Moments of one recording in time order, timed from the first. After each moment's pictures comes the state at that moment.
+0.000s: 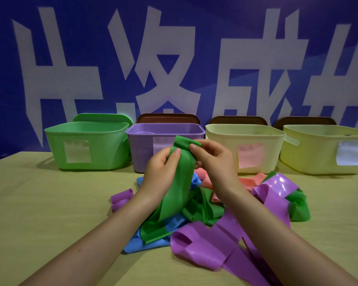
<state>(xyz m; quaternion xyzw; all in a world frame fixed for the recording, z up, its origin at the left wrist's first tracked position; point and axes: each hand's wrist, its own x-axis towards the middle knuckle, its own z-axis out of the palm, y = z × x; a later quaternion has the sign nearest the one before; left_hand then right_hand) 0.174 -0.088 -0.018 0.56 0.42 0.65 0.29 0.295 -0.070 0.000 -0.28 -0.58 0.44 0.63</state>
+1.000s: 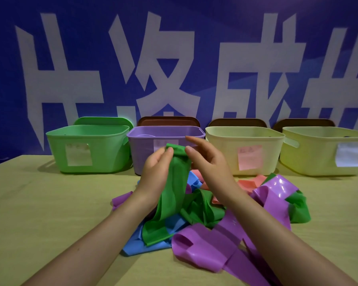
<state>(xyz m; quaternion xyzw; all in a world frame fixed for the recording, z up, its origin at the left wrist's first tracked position) 0.172 -0.094 -0.007 0.49 0.40 0.68 0.37 0.295 -0.064 -0.008 -0.26 -0.68 0.37 0.57</state>
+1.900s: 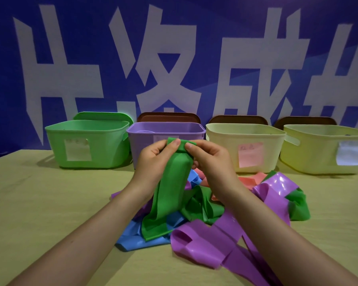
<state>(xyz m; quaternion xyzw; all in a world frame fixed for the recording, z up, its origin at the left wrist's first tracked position) 0.163 -0.094 -0.003 0.54 0.37 0.67 0.35 0.292 -0.071 -0.002 -0.25 -0.61 0.48 0.58</state>
